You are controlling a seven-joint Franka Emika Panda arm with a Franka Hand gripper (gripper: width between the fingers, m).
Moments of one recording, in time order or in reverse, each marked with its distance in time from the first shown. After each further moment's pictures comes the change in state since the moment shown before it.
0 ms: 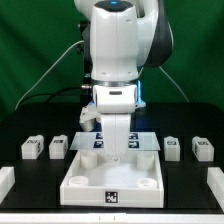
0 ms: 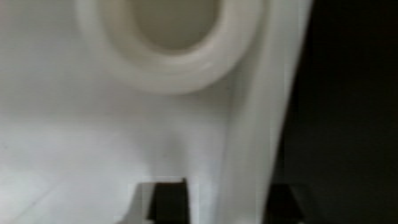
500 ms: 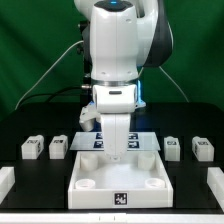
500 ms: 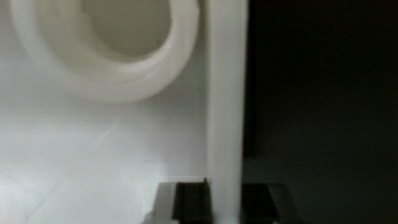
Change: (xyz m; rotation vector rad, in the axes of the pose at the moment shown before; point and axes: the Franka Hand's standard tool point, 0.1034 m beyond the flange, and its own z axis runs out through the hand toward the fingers) arm 0.000 0.001 0.000 -0.002 0.000 0.003
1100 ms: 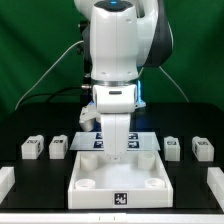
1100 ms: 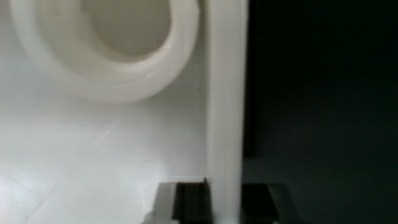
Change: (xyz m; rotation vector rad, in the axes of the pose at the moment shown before) arm 0.004 0.003 0.000 -0.001 0.002 0.022
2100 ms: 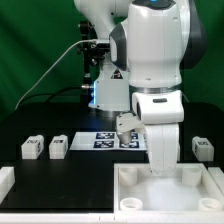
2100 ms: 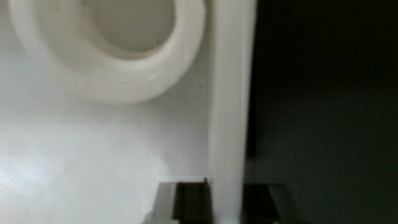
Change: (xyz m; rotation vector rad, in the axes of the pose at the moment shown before) arm 0.070 0.059 -0.002 -0.006 0.043 -0.012
